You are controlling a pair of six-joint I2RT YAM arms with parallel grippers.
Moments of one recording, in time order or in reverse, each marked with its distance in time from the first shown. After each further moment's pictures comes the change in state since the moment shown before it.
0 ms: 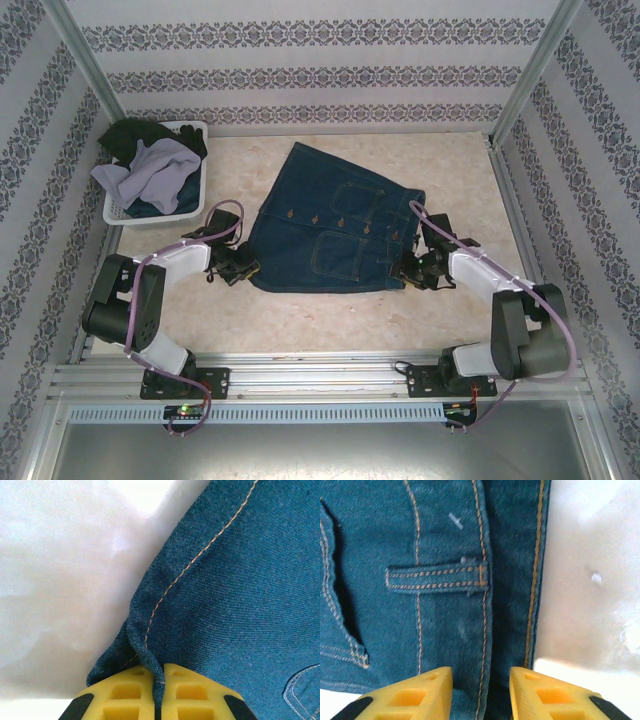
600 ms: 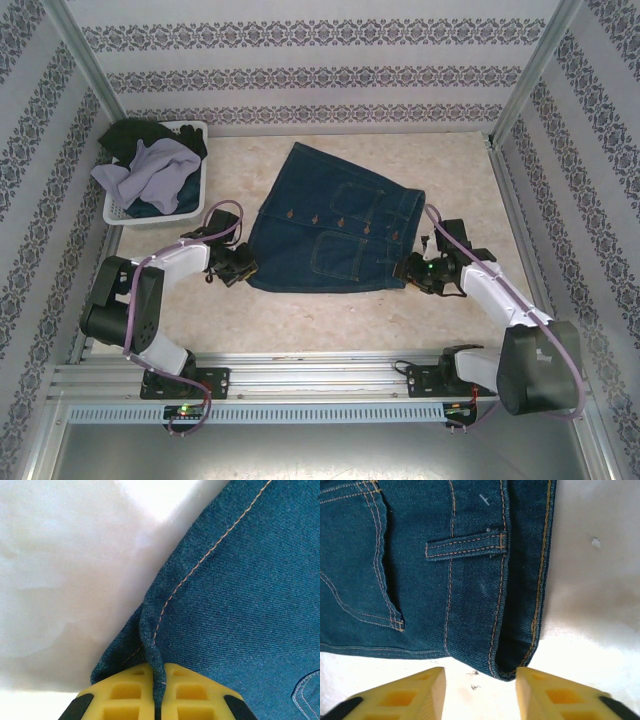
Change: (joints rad) left arm 0.000 -0.014 0.007 -0.046 -0.029 0.001; right arm -0.057 -0.199 -0.055 -0.067 -0.103 -0.017
